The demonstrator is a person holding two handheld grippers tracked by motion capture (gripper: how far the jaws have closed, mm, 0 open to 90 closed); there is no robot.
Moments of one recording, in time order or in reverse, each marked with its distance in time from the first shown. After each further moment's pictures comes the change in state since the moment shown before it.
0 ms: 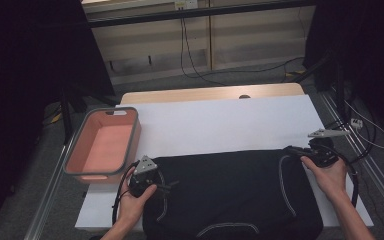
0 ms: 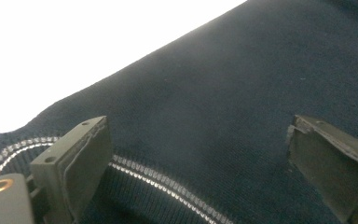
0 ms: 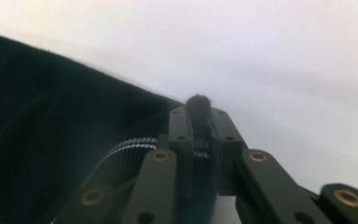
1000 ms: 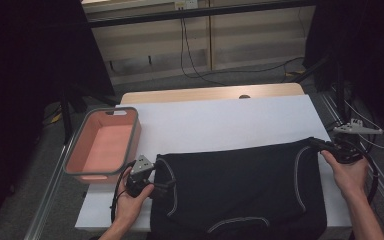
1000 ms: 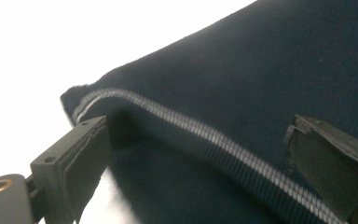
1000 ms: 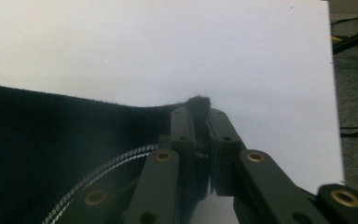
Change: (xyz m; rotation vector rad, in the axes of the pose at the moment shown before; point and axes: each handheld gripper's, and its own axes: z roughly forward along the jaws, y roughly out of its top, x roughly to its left) left arm 0.004 -0.001 -0.005 -0.001 0.035 -0.005; right arm -0.035 0.000 -0.036 -0.109 -0.130 0.074
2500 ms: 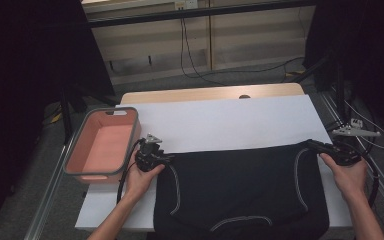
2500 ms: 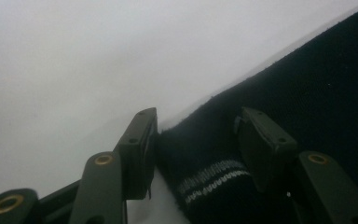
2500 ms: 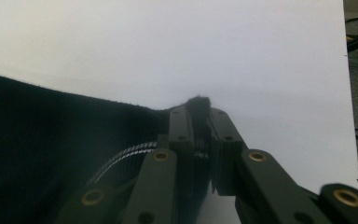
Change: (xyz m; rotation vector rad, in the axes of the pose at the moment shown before) left arm 0.048 0.037 0.057 0.162 0.106 -0.109; right arm -0.001 -0.008 0.007 0.005 0.033 -0.017
